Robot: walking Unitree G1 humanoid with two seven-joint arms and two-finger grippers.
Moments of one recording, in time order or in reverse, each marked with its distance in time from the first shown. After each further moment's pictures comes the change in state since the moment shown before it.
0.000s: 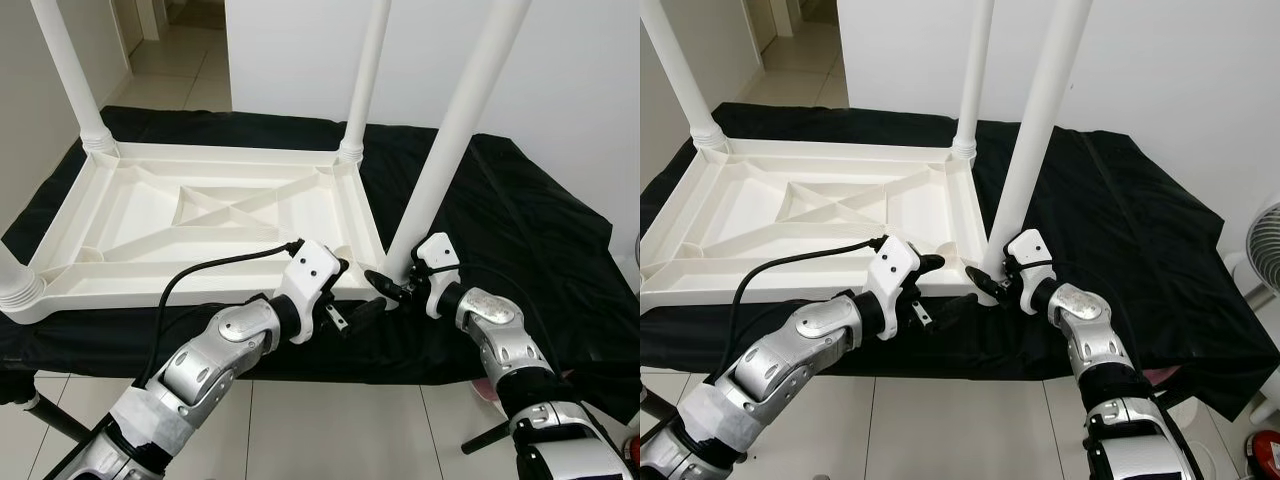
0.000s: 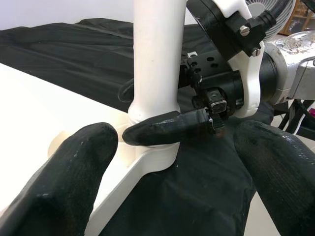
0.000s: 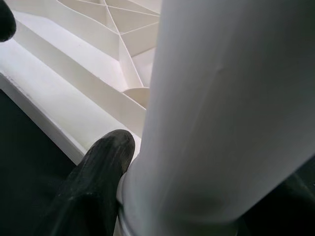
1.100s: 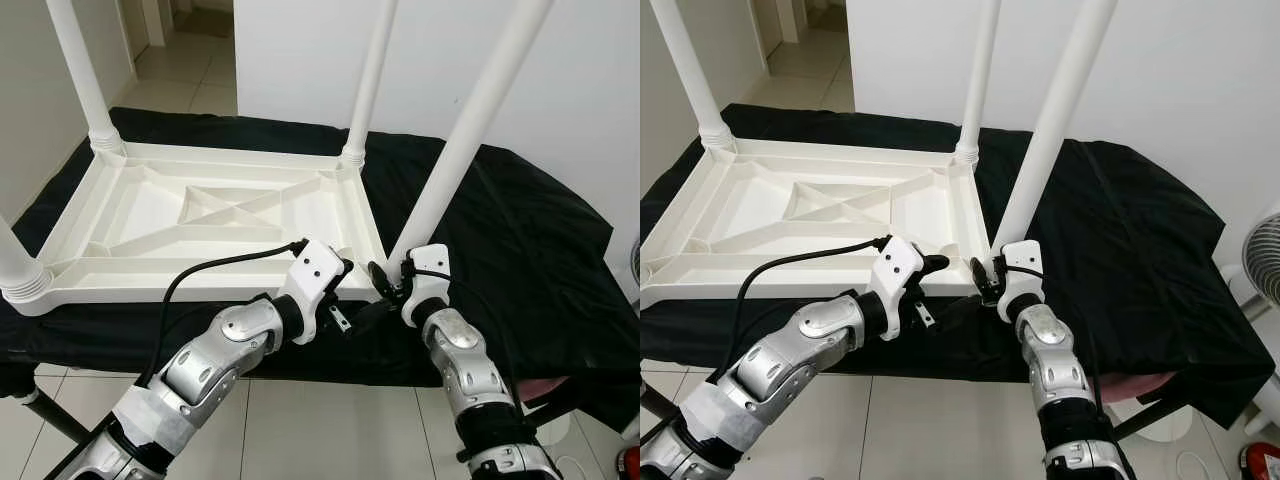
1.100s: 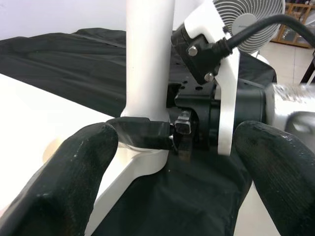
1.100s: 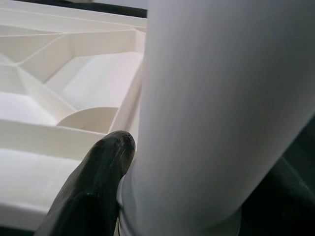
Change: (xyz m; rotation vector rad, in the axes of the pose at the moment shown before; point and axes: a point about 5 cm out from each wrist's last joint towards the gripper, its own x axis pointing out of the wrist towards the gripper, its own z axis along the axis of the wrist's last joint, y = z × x) left arm 0.002 -0.003 0.001 -0.001 -0.006 -0.013; right arm 0.007 0.040 -0.006 0.256 0.015 -0.618
